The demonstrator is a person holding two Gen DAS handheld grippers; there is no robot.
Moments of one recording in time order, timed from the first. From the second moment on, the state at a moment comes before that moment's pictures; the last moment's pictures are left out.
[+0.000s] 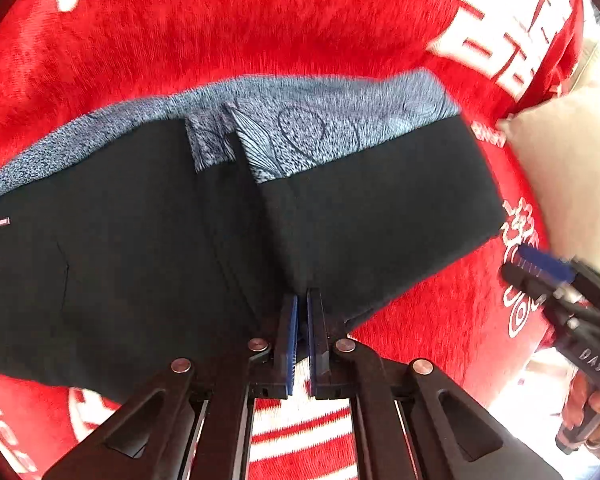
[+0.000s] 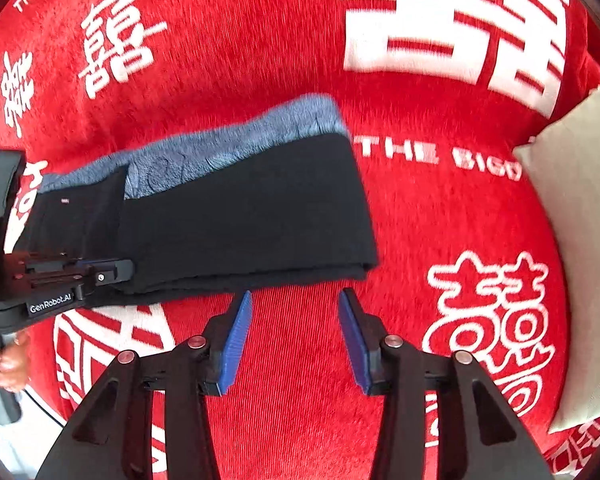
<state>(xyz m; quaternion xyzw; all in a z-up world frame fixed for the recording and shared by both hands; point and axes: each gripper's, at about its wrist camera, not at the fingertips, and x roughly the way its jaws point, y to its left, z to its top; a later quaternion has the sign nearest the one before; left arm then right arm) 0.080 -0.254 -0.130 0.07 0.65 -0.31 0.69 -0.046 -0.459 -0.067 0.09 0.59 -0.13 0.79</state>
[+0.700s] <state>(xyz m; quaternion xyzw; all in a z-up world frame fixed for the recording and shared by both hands) 0.165 -0.234 -0.132 -0.04 0.64 -0.26 0.73 0.026 -0.454 -0.065 0.17 0.57 -0.10 0.80</state>
